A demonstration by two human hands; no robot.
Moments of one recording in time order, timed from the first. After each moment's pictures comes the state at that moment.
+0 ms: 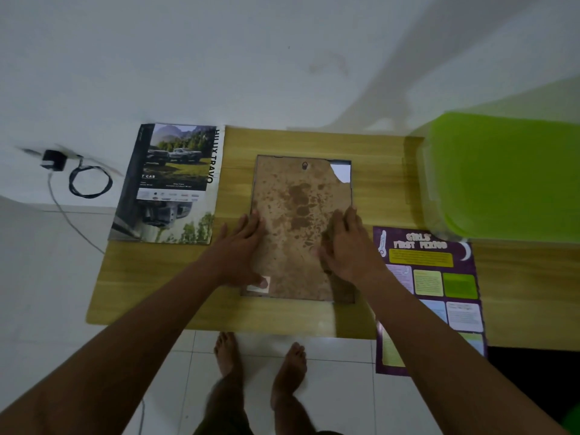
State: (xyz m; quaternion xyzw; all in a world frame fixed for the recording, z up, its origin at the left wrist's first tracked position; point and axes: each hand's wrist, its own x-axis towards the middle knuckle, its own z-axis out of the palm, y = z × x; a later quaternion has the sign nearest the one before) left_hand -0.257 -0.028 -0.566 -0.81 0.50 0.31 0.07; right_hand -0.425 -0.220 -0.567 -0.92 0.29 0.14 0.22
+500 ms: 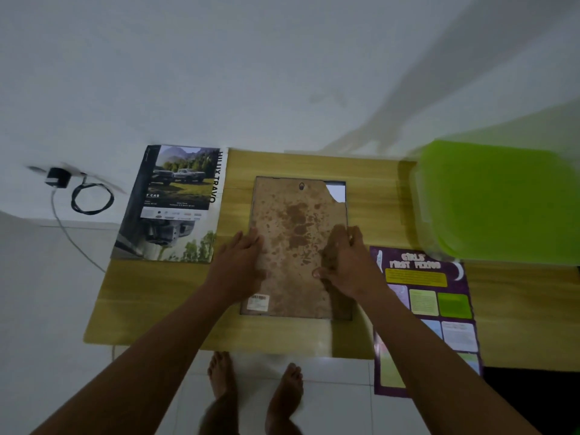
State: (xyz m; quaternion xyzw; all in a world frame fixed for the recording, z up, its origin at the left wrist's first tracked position) left_hand -0.266 -0.033 -0.558 -0.87 0.44 0.21 -0.06; right_hand -0.423 -0.223 -0.546 -0.89 0.34 0.12 0.28
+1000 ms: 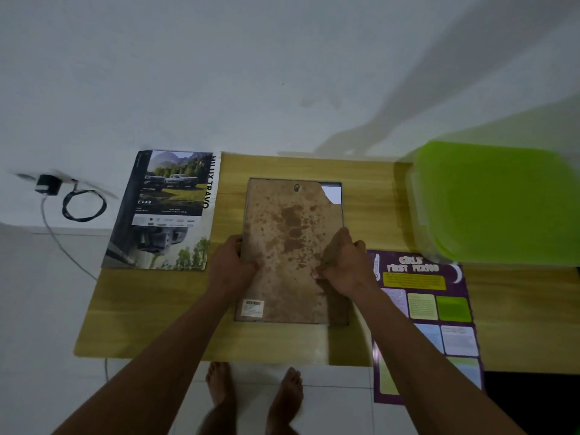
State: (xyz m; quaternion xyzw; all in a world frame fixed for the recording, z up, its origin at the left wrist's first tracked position) left_hand -0.268 -0.049 -0.561 -0.88 0.16 0.27 -0.36; right_hand -0.412 -0.232 -0.557 -0.80 0.45 0.08 0.39
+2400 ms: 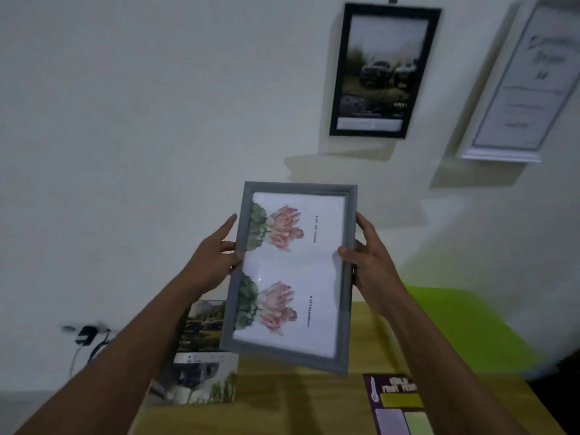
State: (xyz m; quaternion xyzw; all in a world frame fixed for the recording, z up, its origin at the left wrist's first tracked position) left_hand -0.174 -0.008 -0.238 -0.73 0.33 0.21 -0.55; right_hand -0.384 -0.196 -0.227 -0.65 0.22 -0.30 0.66
